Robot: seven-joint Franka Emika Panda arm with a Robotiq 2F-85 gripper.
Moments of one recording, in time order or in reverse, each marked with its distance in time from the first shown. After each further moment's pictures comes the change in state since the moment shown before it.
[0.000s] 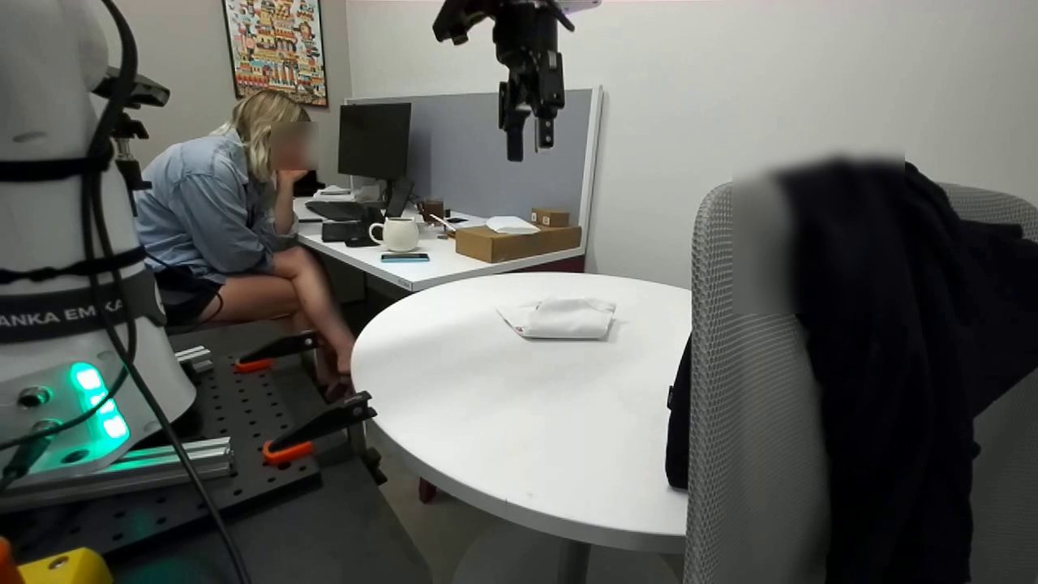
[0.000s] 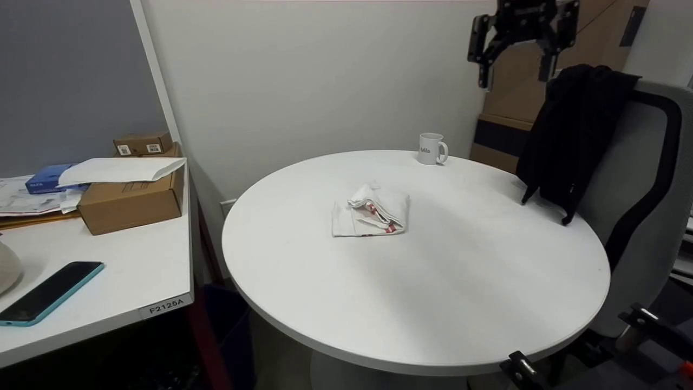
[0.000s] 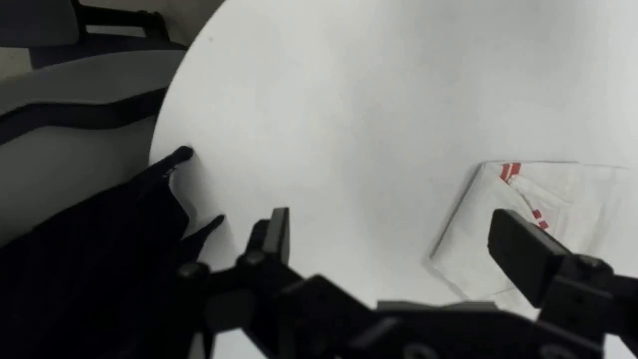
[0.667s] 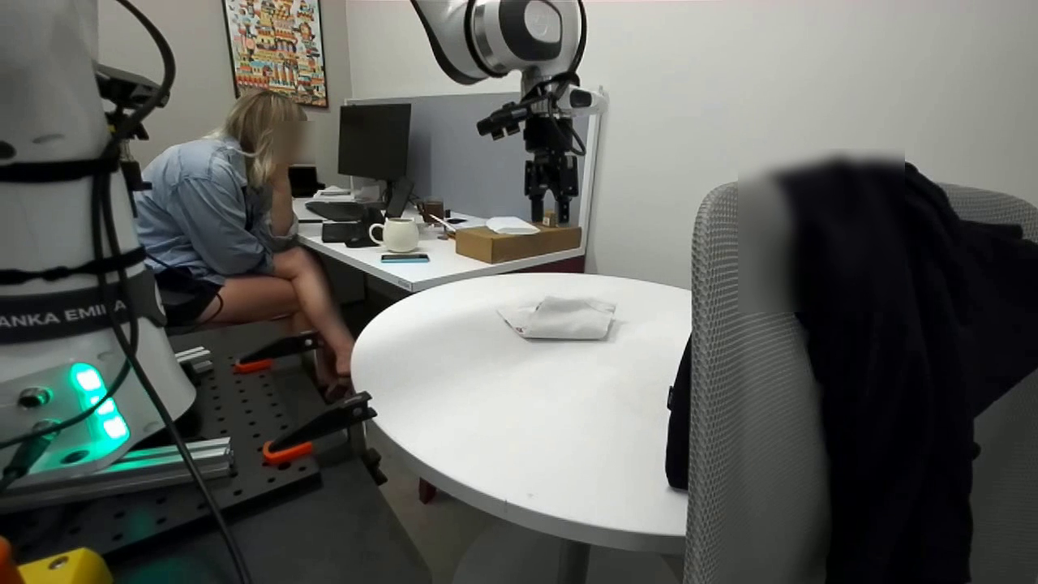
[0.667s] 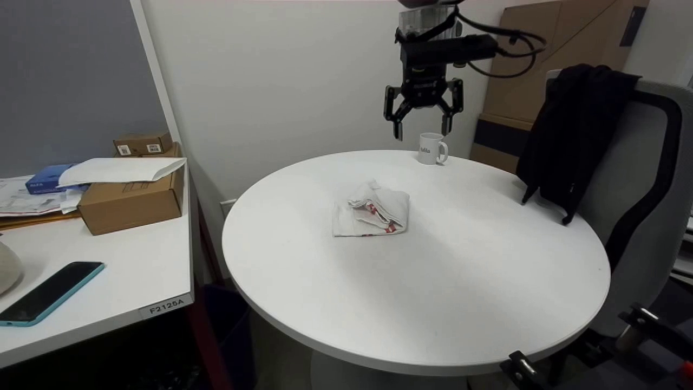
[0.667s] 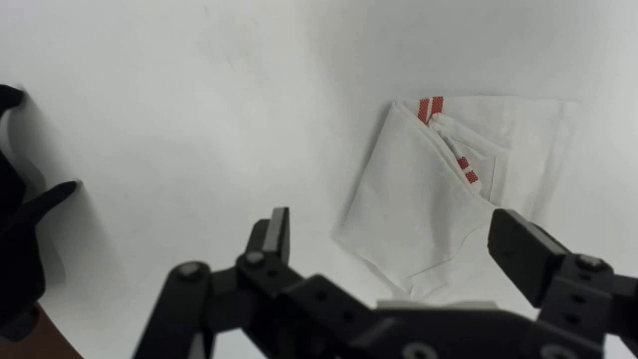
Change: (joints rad) arm 0.120 0.461 0.020 0.265 0.012 0.202 0.154
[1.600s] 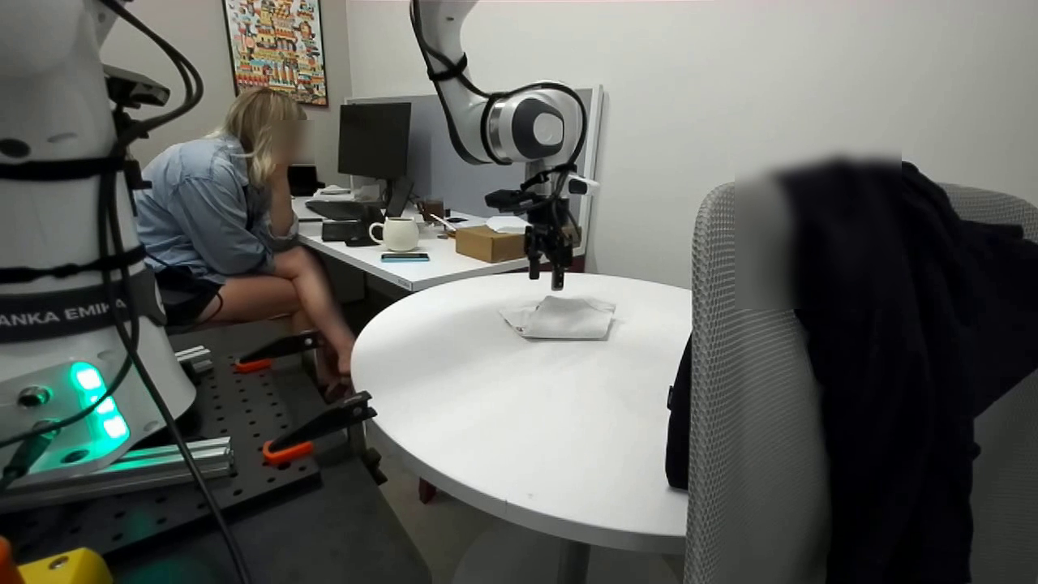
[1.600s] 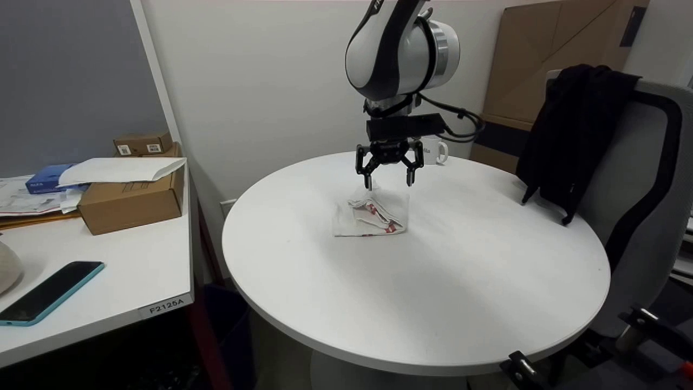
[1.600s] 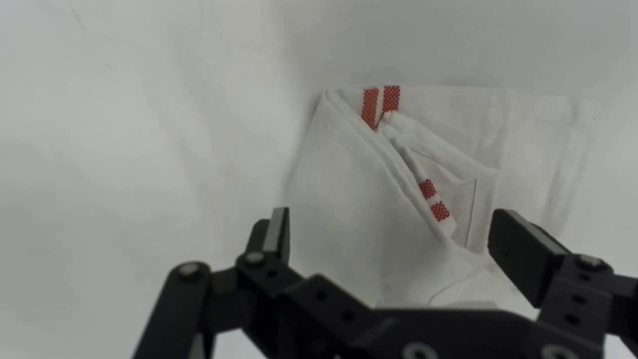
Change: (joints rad) arm 0.090 0.341 -0.039 0.173 0.053 0.151 -0.011
